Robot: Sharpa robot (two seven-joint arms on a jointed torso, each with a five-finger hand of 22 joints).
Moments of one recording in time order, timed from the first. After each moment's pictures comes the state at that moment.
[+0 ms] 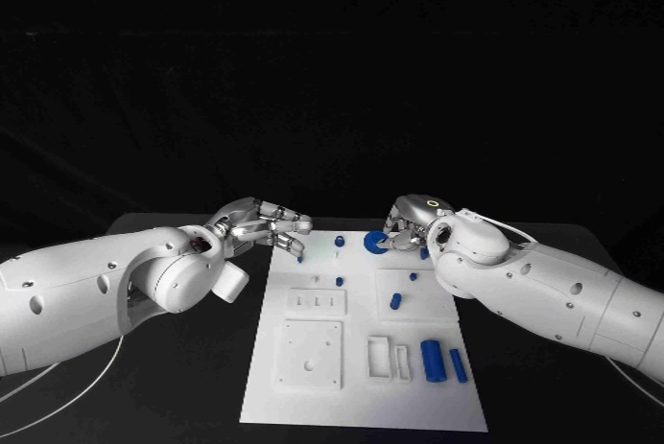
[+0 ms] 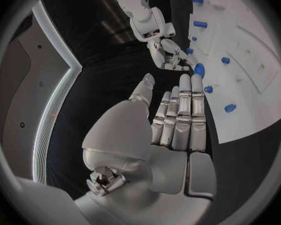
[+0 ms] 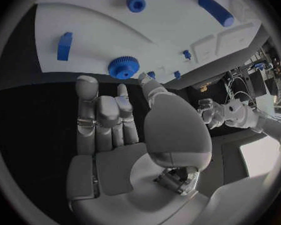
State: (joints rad) left arm 1.43 -0.84 -0.18 1.50 -0.20 -0.16 0.18; left_hand 1.34 0.05 -0.07 -0.09 0.15 0.97 0.16 0.06 0.06 1.11 0.13 0.06 0.06 1.28 0.07 0.16 0.15 0.09 1.02 0.06 0.50 0.19; right arm 1.16 -0.63 0.17 1.28 -1.77 -0.23 -0.39; right_hand 1.21 -0.18 0.22 0.05 0.18 1.19 0.06 0.06 0.11 1.26 -0.02 1.09 1.16 1.45 -0.07 1.11 1.05 0.08 1.47 -0.09 0.55 1.22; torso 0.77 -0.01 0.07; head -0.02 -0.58
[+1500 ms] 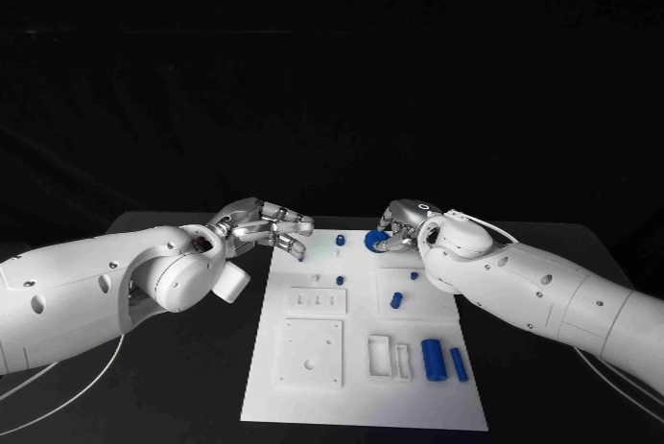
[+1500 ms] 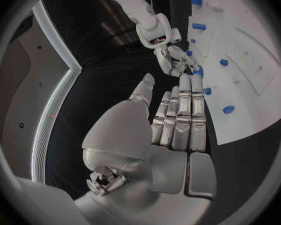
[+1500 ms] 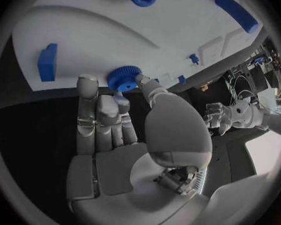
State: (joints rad) left arm 1.43 -0.84 -0.18 1.50 -0.21 -0.15 0.17; left_hand 1.34 0.05 -0.07 -0.09 0.15 0.97 0.16 0.06 0.06 1.11 0.13 0.06 0.06 1.28 0.07 0.16 0.15 0.09 1.02 0.06 0.51 0.19; right arm 1.16 -0.53 0.17 1.11 -1.71 -0.21 -0.32; right_hand 1.20 -0.19 0.28 0.00 0.35 1.04 0.10 0.06 0.06 1.20 0.00 1.06 1.11 1.45 -0.05 1.09 1.05 0.10 1.47 -0.07 0.52 1.22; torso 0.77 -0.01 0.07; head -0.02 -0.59
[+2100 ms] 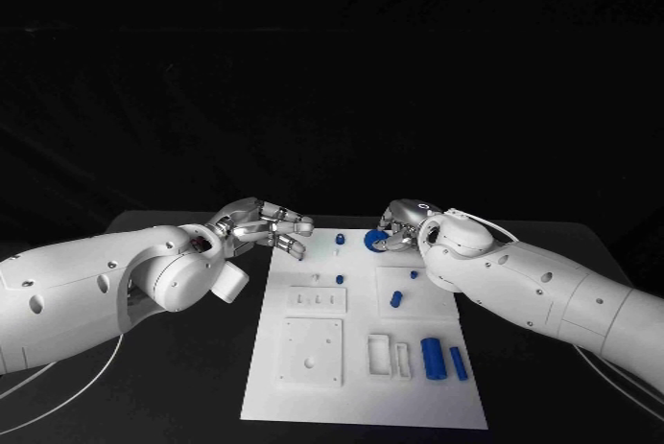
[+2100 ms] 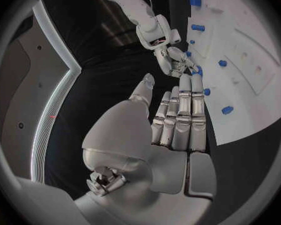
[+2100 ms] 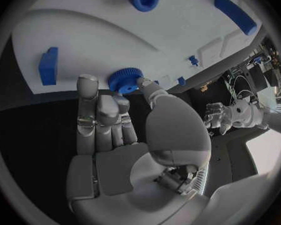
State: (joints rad) left arm 1.43 -0.84 -0.18 1.50 -0.21 -0.14 0.16; left_hand 1.34 0.05 -0.07 -0.09 0.16 0.97 0.16 0.06 0.06 1.10 0.13 0.06 0.06 1.28 0.07 0.16 0.15 0.08 1.02 0.06 0.51 0.19; right arm 1.16 -0.53 0.17 1.11 -1.70 -0.19 -0.31; right_hand 1.20 -0.18 0.32 -0.04 0.36 1.04 0.10 0.06 0.06 1.20 0.00 1.06 1.10 1.45 -0.05 1.09 1.05 0.10 1.47 -0.07 0.52 1.22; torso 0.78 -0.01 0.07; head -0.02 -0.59
